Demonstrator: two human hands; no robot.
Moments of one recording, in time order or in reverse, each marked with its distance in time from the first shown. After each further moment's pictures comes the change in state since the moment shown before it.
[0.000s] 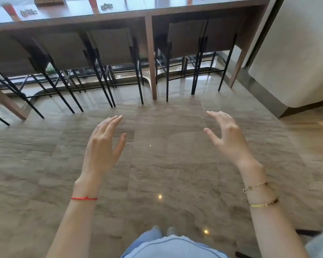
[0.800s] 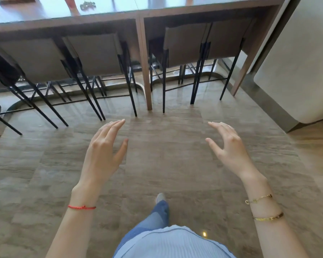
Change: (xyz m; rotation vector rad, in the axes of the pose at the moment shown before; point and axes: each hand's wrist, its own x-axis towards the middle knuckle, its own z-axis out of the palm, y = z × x) left_hand 0.268 -0.071 0.121 -0.017 -0.083 -0.004; right_hand 0.264 0.091 0.068 0.023 -0.061 0.101
